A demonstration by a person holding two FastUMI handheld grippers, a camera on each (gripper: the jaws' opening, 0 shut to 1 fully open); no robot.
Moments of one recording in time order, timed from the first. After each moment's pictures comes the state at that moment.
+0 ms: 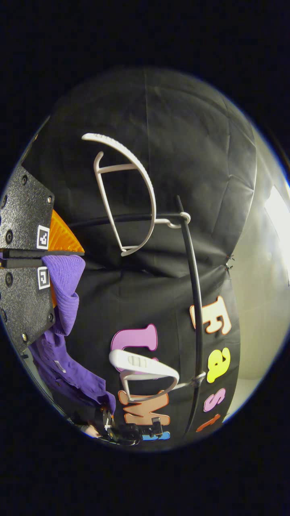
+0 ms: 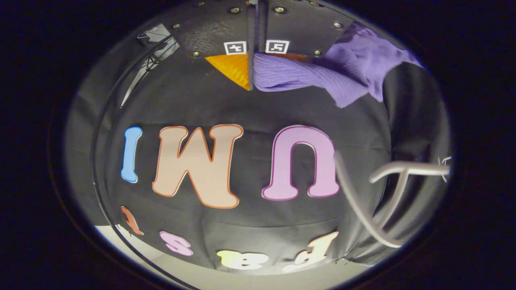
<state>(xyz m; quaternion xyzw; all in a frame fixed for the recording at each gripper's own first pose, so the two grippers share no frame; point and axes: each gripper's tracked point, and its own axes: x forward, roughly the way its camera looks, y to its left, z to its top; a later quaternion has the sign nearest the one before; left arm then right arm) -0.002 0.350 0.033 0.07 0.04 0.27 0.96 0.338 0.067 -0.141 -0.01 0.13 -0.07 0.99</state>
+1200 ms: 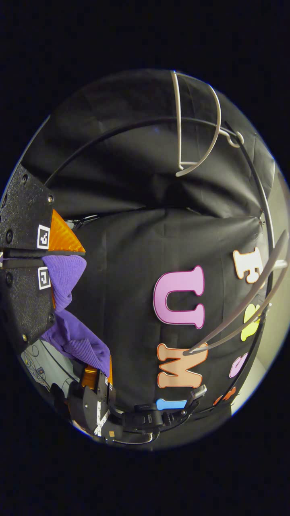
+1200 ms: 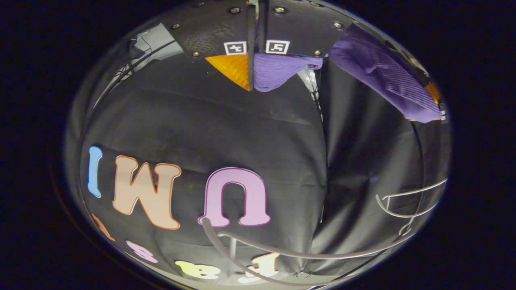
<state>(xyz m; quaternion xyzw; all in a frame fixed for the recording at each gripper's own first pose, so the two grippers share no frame) 0.072 0.243 -0.127 0.02 0.17 0.10 0.98 0.218 0.194 -0.216 -0.01 0.23 0.11 0.97</state>
